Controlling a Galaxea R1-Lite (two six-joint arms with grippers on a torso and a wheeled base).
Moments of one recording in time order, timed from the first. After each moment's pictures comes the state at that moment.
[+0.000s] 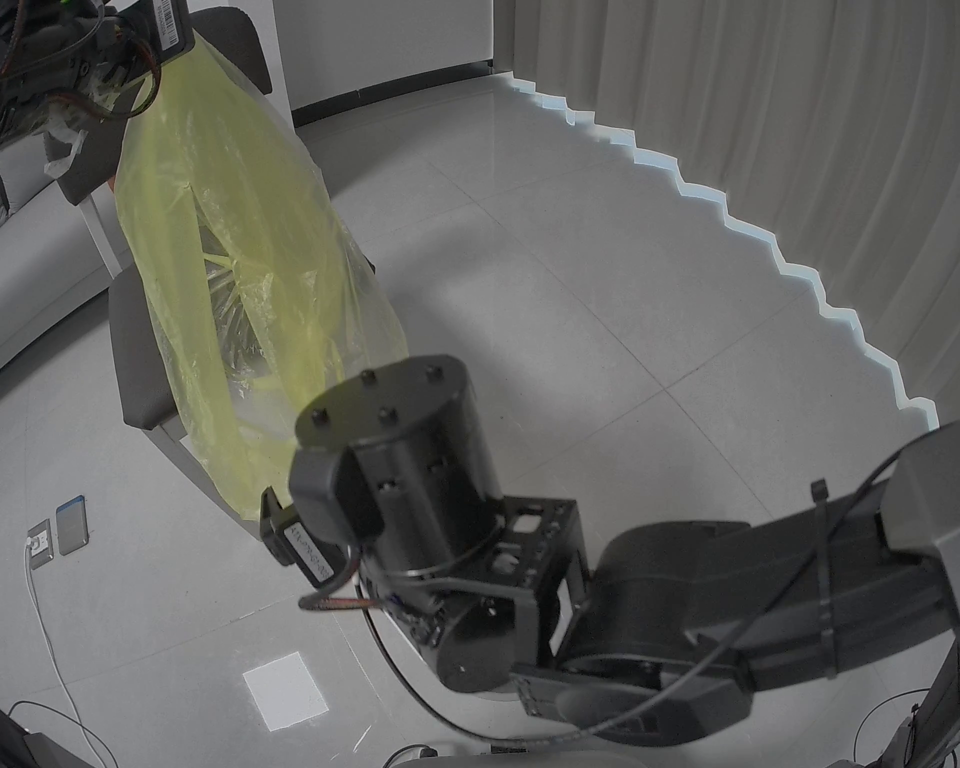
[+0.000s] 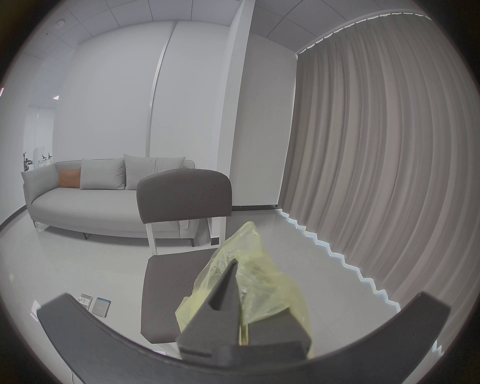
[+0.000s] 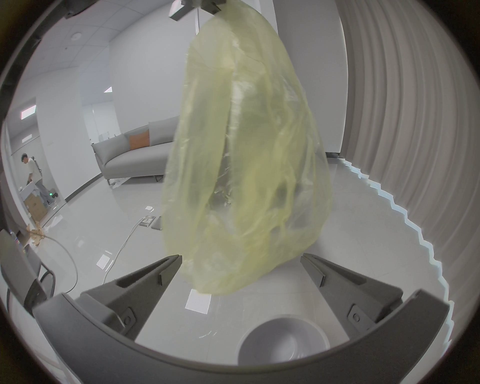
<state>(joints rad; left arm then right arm) -0.57 1.50 -1.80 0.15 0.69 -0.08 1.15 2.10 -1.45 -0.39 -0.54 -0.03</state>
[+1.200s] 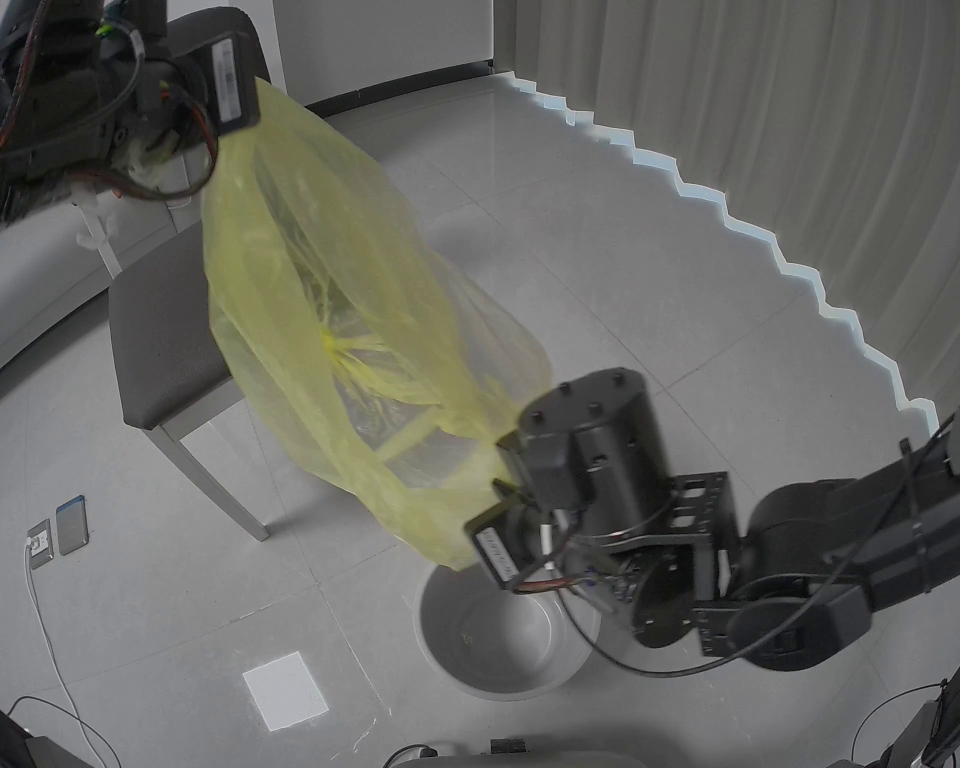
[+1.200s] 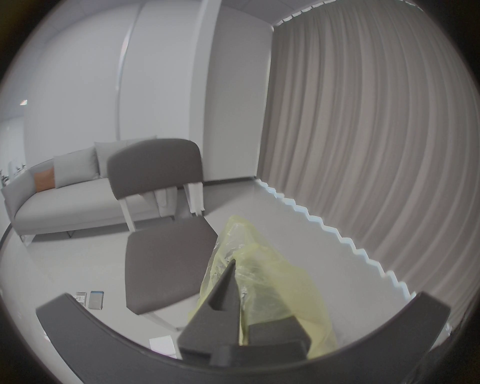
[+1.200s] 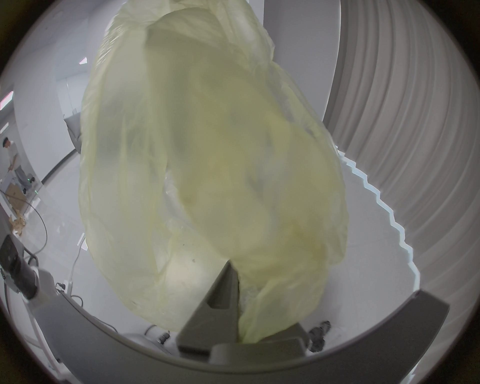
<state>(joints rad) -0.71 1.49 -1.66 0.22 0.68 -0.12 0.98 1.93 -1.14 -0.33 -0.53 -0.01</state>
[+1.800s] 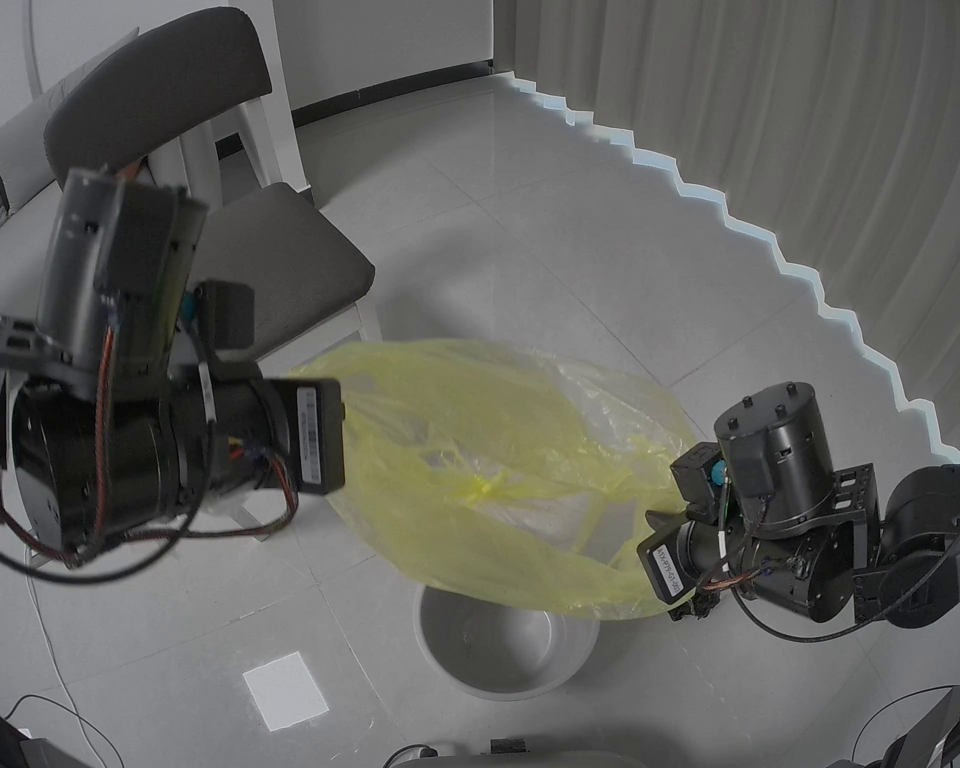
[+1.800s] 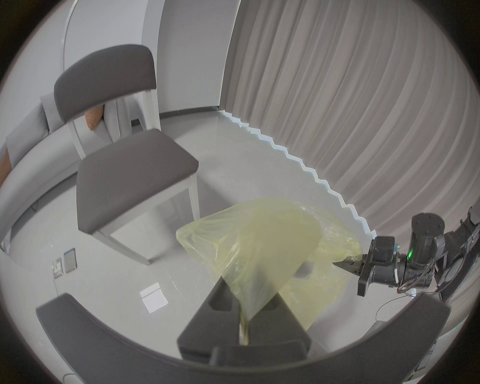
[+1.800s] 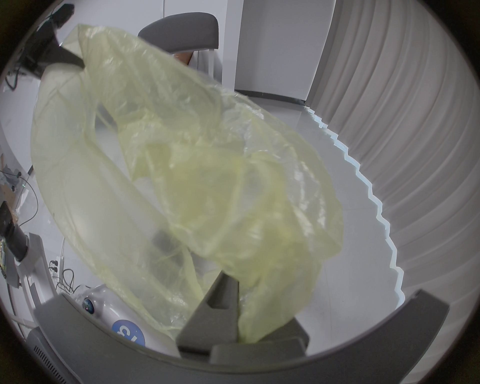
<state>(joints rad) -0.79 1.42 -1.13 0.23 0.38 -0.34 0.79 1.68 -0.83 -0.20 -0.46 -0.01</state>
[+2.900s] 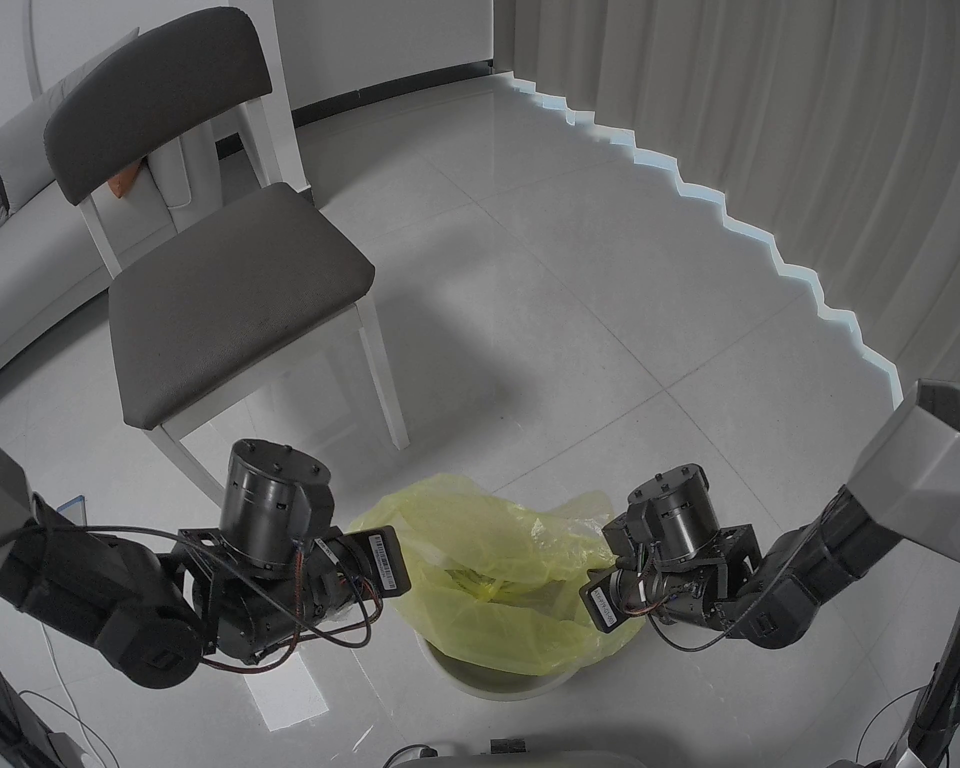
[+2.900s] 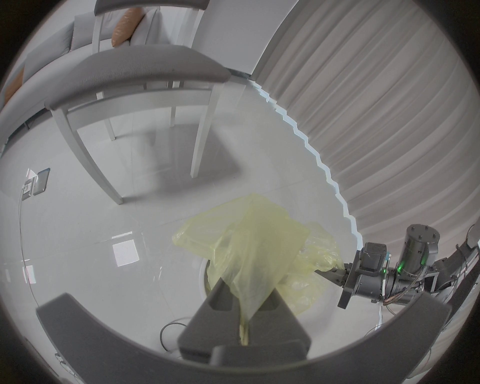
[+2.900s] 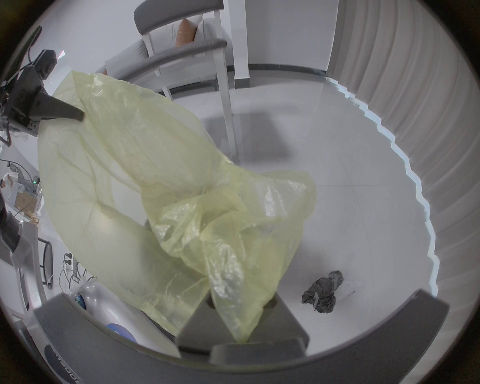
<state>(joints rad) -0.66 1.72 -0.61 -0.52 0.18 -0.62 0.66 2.07 -0.77 -0.55 -0.20 -0.01</state>
